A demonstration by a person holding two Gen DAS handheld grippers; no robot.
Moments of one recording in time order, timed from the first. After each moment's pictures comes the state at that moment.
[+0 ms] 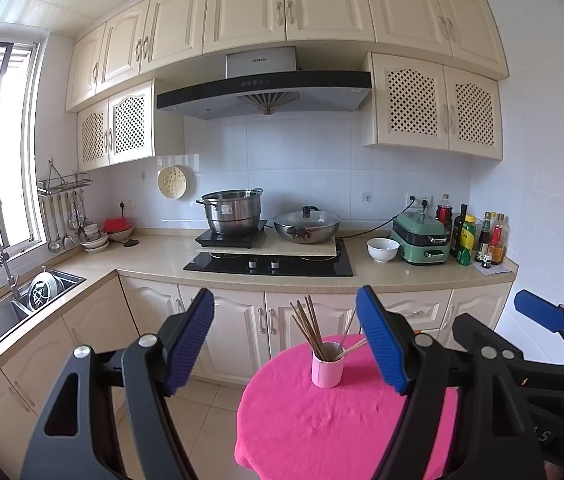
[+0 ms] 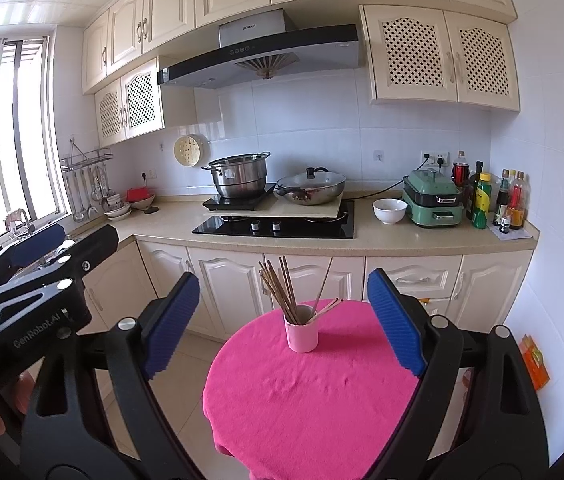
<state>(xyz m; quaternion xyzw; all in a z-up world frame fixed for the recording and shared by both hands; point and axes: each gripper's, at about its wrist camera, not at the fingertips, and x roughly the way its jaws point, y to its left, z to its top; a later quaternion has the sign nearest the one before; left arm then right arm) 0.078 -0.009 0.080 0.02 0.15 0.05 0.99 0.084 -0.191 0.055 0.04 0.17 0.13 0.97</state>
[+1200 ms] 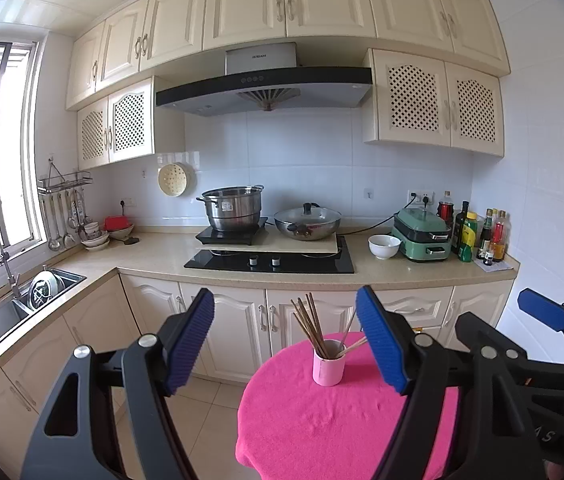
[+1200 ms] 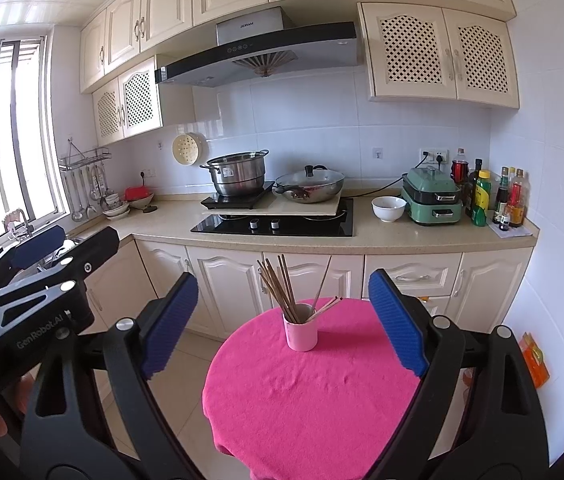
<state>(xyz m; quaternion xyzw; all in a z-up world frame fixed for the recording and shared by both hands) 0.083 -0.006 0.078 0.02 0.15 0.05 0.99 0.086 -0.191 0.055 0.04 0.18 0.13 0.97</state>
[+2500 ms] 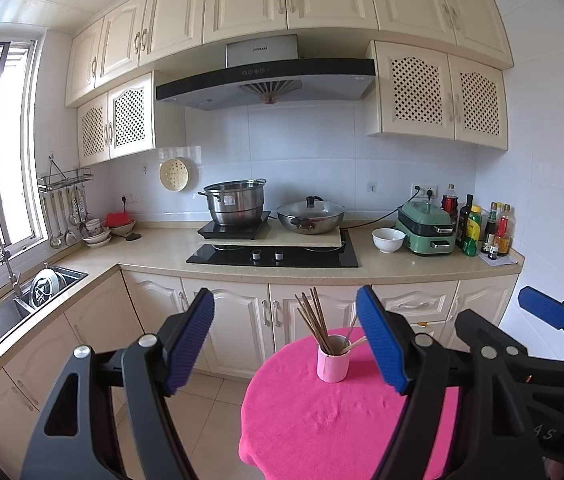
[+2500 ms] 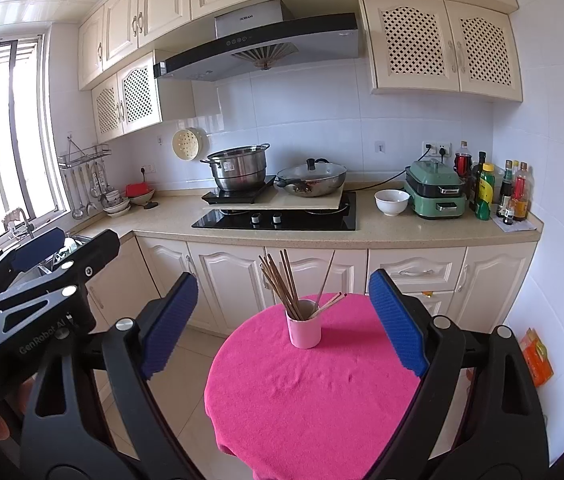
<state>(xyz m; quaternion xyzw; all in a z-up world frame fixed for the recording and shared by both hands) 0.096 -0.010 0.073 0.02 0.17 0.06 0.98 0.101 -0.186 0.049 0.05 0.19 0.13 0.97</state>
